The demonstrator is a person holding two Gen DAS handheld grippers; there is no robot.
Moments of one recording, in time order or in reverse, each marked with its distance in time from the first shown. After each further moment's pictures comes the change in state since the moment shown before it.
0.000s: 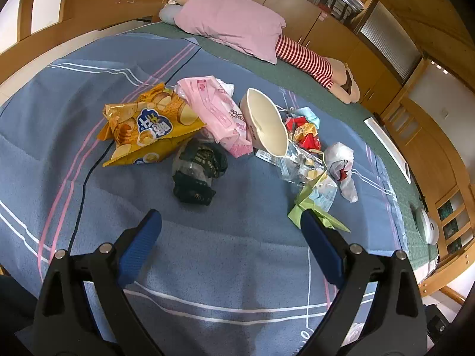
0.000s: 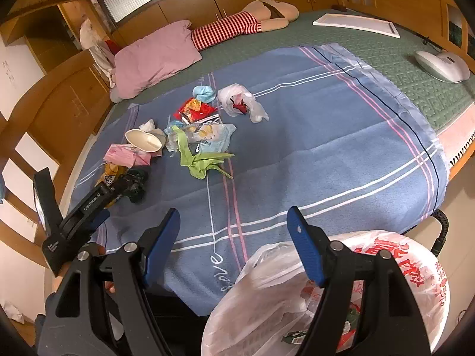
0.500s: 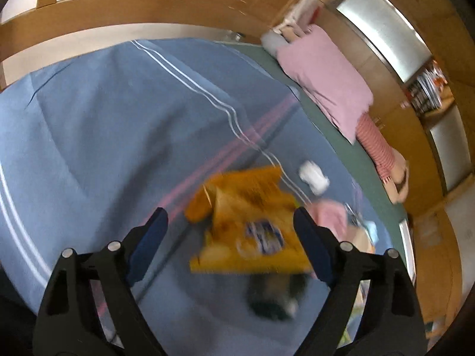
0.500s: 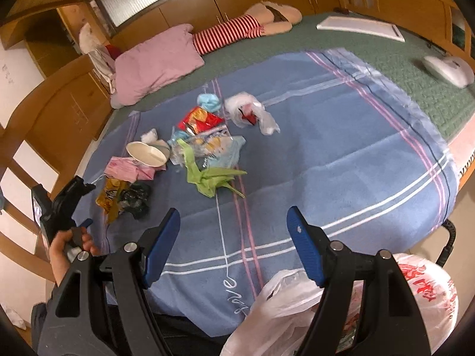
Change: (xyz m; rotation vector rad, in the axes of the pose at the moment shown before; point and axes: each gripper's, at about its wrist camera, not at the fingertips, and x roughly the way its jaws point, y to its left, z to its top) left arm 0.031 0.111 0.073 -0.455 -0.145 0.172; right arm 0.023 0.011 0.020 0.020 -0.007 0.010
